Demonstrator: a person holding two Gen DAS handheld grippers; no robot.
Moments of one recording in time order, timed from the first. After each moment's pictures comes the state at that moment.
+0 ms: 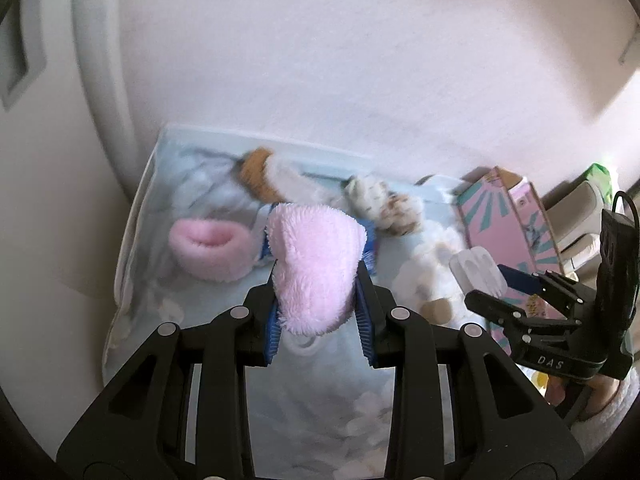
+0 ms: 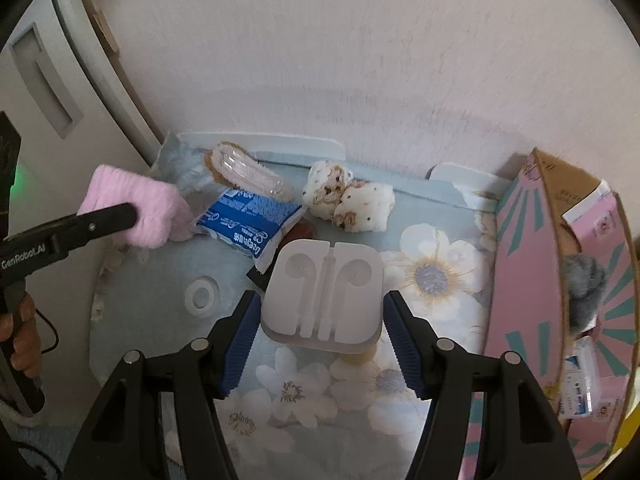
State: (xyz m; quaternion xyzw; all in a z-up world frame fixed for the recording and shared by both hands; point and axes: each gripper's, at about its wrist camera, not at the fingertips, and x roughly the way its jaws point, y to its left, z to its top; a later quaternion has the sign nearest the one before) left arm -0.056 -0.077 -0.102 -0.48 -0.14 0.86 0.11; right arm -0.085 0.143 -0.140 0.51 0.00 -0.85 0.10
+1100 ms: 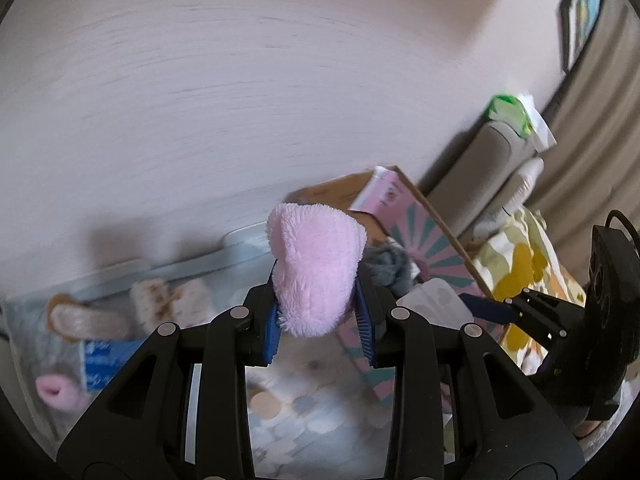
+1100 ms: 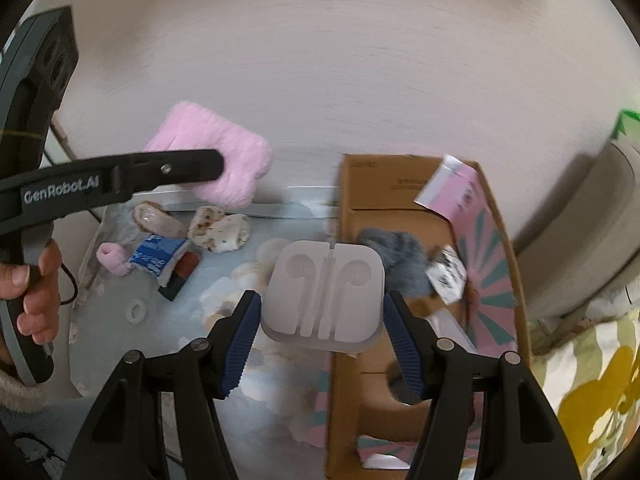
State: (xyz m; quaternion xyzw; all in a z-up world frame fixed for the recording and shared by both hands) left arm -0.119 0.148 -0.026 -0.44 -0.03 0.84 0.31; right arm -0.029 0.284 -0.086 0.47 -0.04 -0.88 -0.02
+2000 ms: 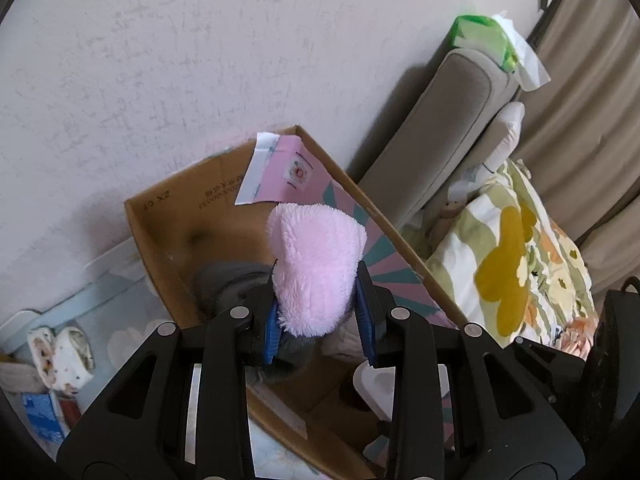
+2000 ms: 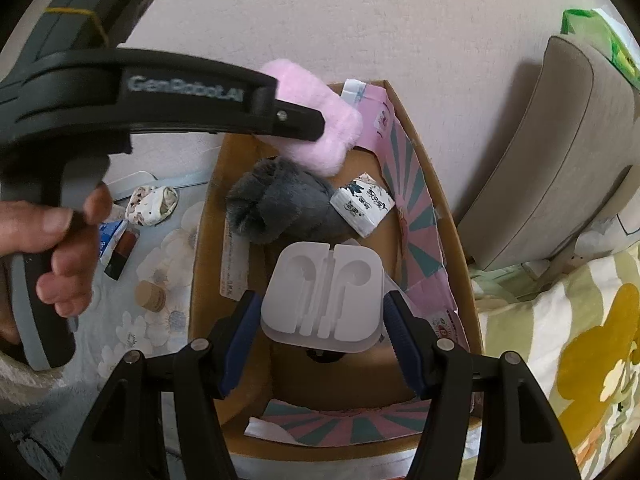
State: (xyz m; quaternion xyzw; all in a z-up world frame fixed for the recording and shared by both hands) left arm -0.137 0.315 -0.080 -0.49 0.03 0.79 0.36; right arm 0.002 0.360 -0.131 0.50 -0.10 -0.86 -0.06
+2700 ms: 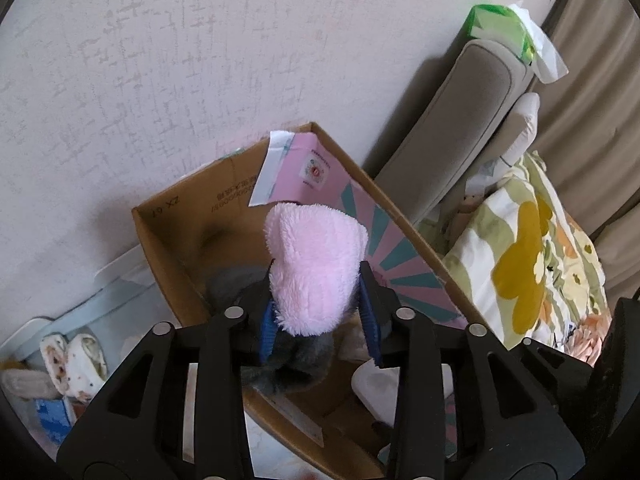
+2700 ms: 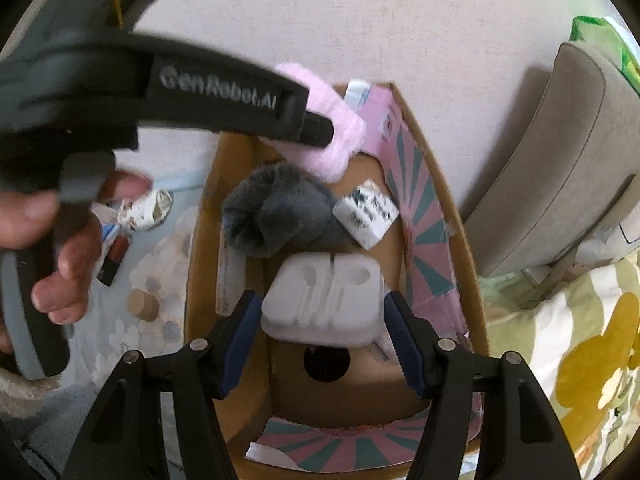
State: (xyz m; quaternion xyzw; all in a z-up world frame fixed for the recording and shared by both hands) left arm -0.148 0.321 -0.083 -0.50 0.06 0.79 0.34; right arm -0.017 0.353 -0.138 0.51 -0.08 -0.85 -0.07
